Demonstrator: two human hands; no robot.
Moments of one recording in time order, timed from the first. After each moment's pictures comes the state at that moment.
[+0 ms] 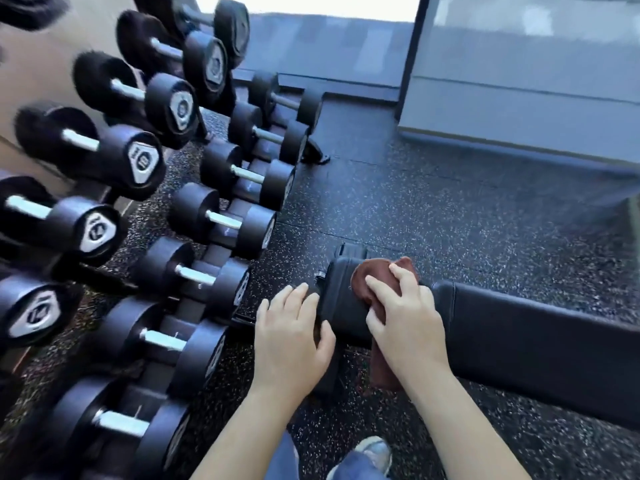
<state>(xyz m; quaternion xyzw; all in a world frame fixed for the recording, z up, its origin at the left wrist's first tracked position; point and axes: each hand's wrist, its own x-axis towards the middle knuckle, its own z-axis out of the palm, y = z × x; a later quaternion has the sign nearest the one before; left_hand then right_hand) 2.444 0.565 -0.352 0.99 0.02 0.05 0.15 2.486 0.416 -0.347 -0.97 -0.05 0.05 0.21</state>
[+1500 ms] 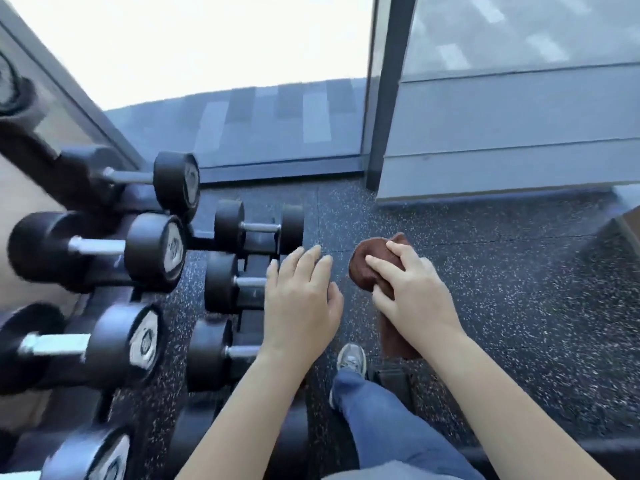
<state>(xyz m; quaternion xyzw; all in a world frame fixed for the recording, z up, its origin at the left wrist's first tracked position) 3.016 0.739 -0.300 0.96 -0.17 0.12 0.16 3.001 0.582 -0.314 -0.98 0.03 0.00 0.21</state>
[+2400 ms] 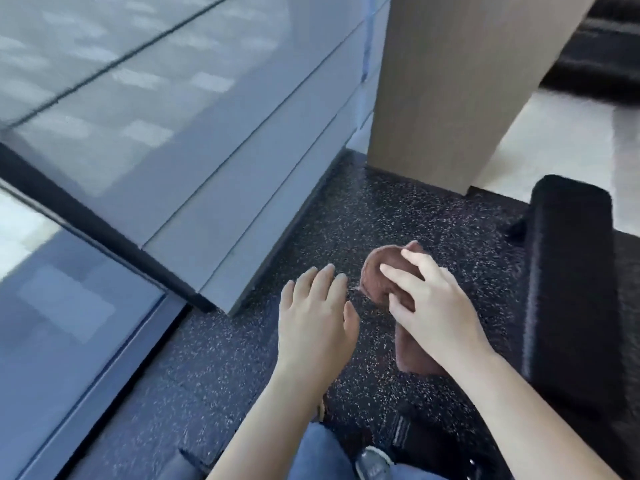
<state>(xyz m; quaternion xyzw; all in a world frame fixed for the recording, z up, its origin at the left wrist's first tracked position) 3.292 0.451 -0.277 0.75 -0.63 -0.01 0.19 3.145 0.383 -0.275 -0.83 0.52 -0.13 0.17</state>
